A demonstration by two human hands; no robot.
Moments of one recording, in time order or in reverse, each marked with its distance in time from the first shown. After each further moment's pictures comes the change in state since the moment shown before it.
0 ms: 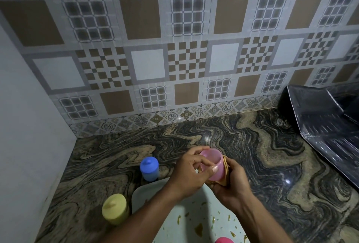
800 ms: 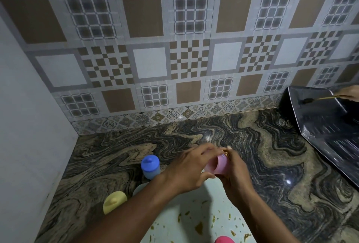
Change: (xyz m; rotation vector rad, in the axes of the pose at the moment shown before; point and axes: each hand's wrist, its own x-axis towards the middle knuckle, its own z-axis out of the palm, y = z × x) left_hand 0.015 0.019 -0.022 0.739 -0.323 0.372; right_hand 0.011 -0.005 -0.003 -0.348 0.135 -0.338
